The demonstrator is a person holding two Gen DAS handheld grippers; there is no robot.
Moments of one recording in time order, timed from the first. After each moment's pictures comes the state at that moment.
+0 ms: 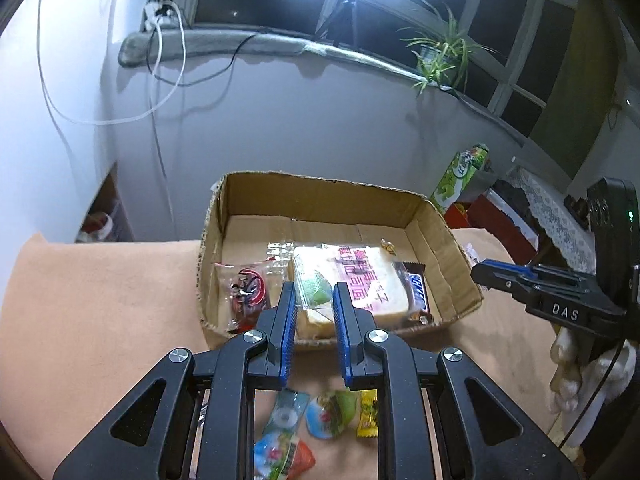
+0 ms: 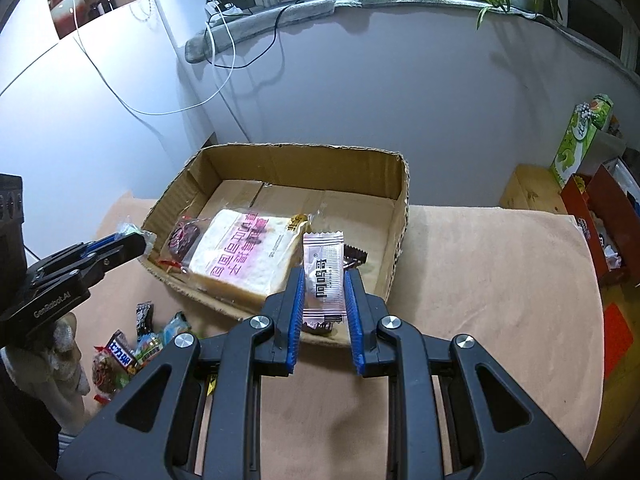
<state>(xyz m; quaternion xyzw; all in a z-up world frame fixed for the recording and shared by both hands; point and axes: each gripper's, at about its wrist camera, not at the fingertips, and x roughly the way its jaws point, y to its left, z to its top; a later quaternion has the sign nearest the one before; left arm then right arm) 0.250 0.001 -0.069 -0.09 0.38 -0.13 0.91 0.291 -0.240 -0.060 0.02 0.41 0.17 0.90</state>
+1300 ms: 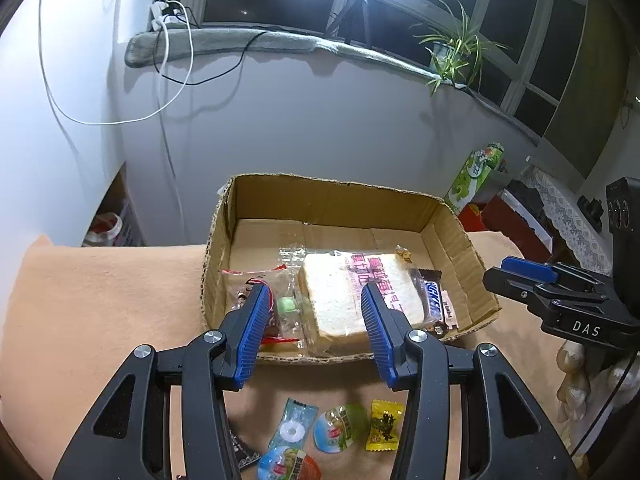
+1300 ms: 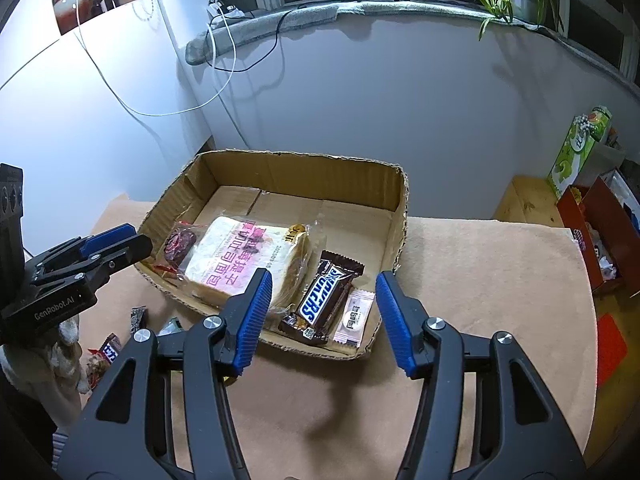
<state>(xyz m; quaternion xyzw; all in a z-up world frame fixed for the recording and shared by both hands) 0.257 -0.002 -0.068 -0.07 0.39 -0.10 0.91 0.286 -0.237 -0.053 0.01 0.39 0.17 0.90</state>
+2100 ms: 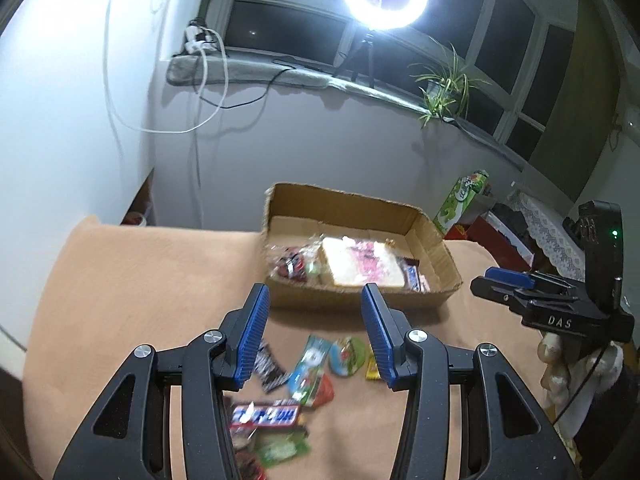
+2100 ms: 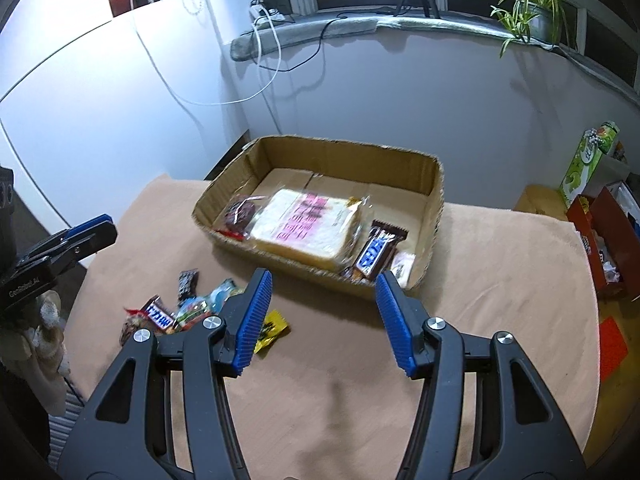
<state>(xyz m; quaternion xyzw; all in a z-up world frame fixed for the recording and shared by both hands) 0.161 0.047 -0.037 -0.11 0.34 -0.09 0.93 0.217 -0.215 -0.043 -0.01 0.38 0.21 0.90</state>
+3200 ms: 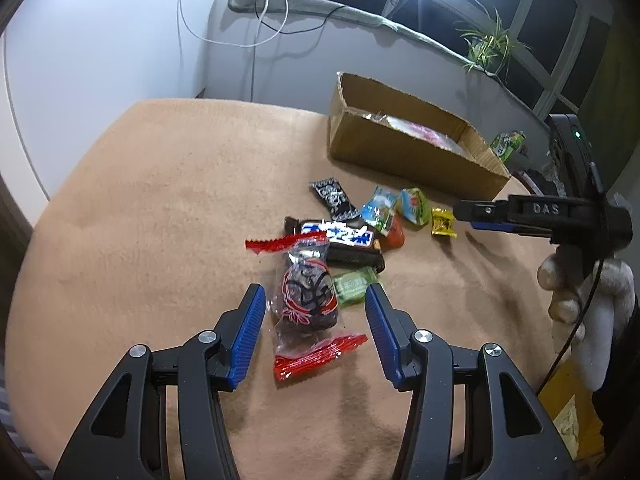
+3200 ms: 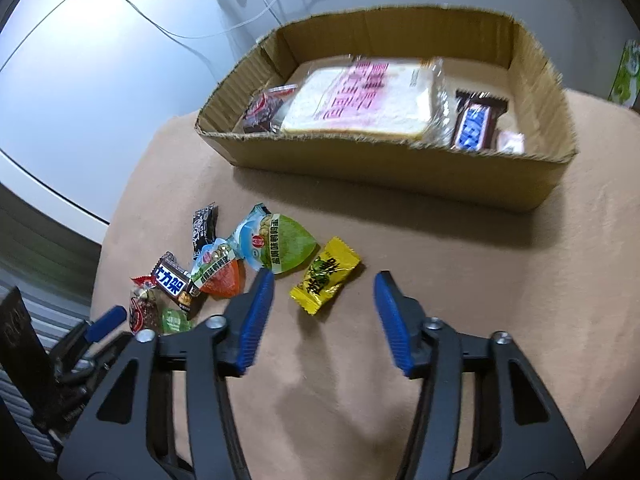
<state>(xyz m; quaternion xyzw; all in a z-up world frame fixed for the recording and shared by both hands) 0.079 0.065 -0.127 -0.12 0.42 -0.03 0.90 0.242 -0.164 -0.139 0.07 0.51 0.25 0.82</state>
